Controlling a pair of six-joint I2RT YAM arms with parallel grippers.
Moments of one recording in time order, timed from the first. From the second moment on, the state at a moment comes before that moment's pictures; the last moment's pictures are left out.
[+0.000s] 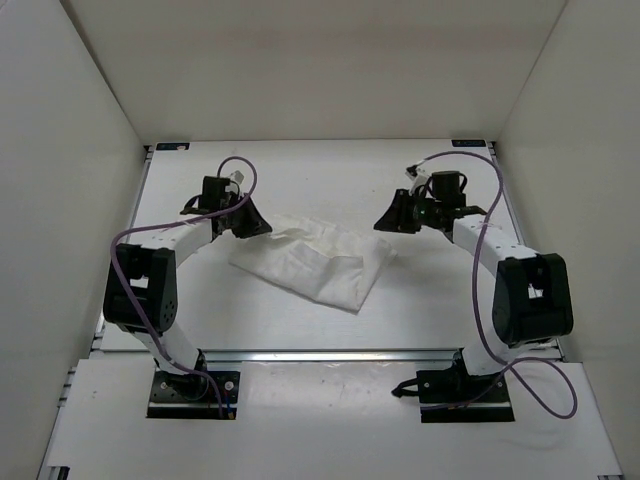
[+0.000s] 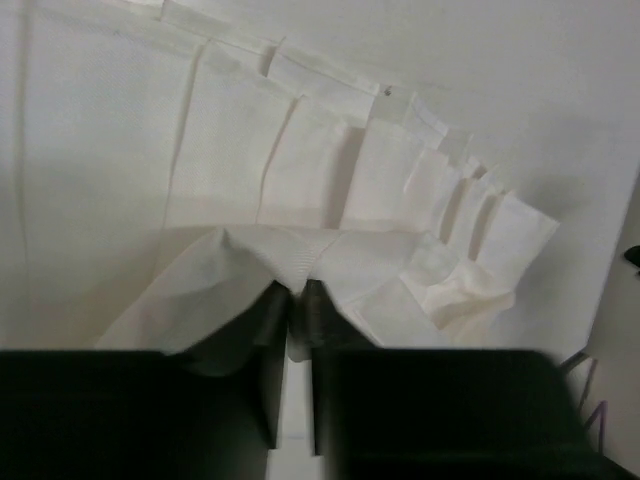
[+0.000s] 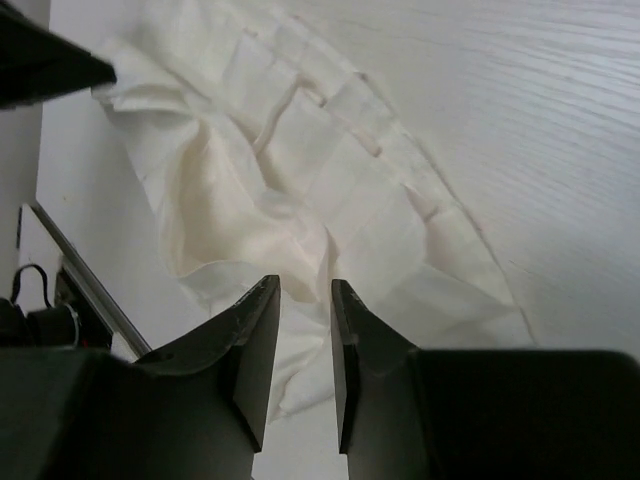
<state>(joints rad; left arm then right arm) -0.16 1.66 1.03 -0.20 0.38 -0.56 0.13 1.57 1.01 -0.18 -0.68 0.33</state>
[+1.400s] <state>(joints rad) -0.23 1.97 1.38 -0.25 0.36 -0.21 0.32 1.73 0.92 -0.09 -0.68 0.21</state>
